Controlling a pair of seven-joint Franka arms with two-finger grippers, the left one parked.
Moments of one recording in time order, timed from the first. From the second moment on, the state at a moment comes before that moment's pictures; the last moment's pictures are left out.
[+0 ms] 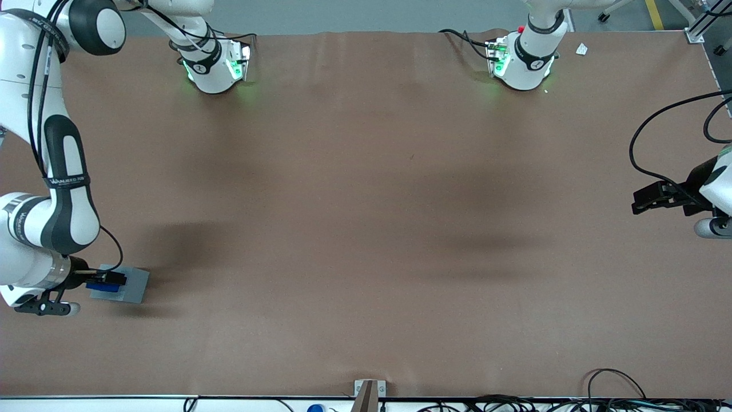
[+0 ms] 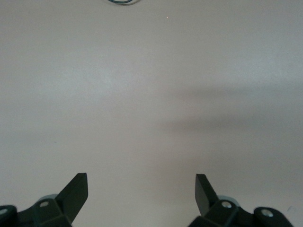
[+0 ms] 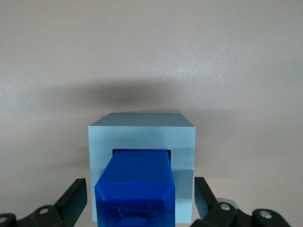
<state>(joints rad) -0.19 0.78 -0.03 -1.35 0.02 2.12 -0.15</state>
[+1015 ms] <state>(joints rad) -0.18 0.53 -0.03 -1.29 0.01 1.88 -0.15</state>
